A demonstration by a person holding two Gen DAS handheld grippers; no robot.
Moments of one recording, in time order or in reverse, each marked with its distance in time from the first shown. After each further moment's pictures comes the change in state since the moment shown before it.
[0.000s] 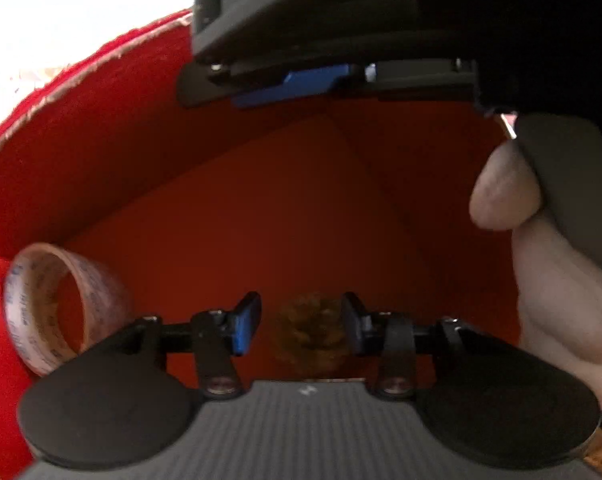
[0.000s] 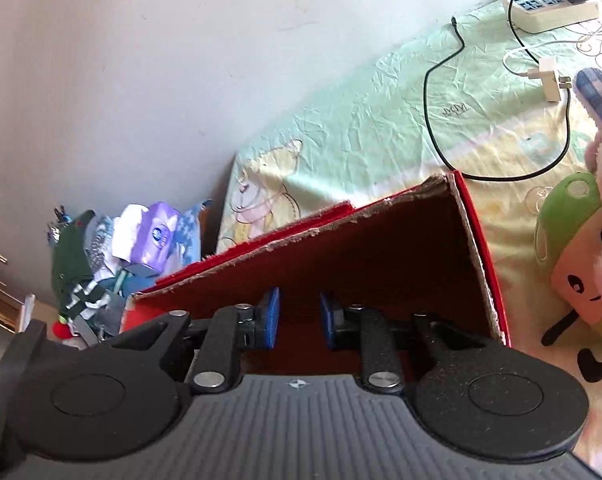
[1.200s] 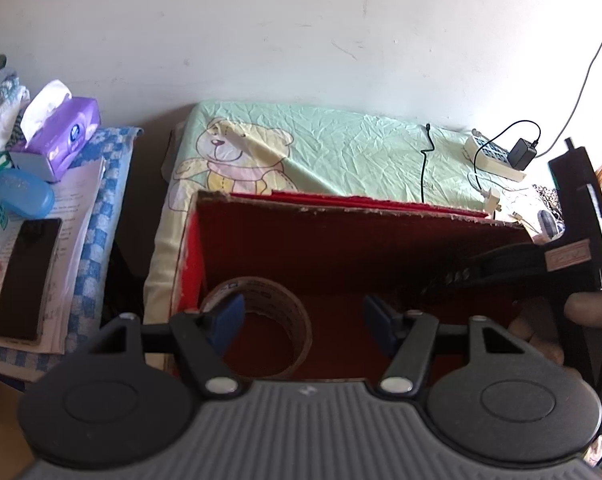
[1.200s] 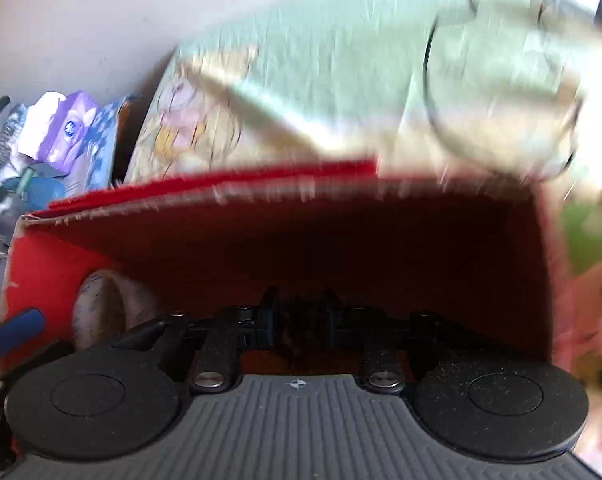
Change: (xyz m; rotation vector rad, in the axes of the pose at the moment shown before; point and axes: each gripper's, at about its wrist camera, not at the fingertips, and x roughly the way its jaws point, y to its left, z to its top) left arm -0.086 0.102 -0.079 -0.433 -0.548 0.145; right arm 0.070 0.017 0.013 -0.126 0.336 -0.259
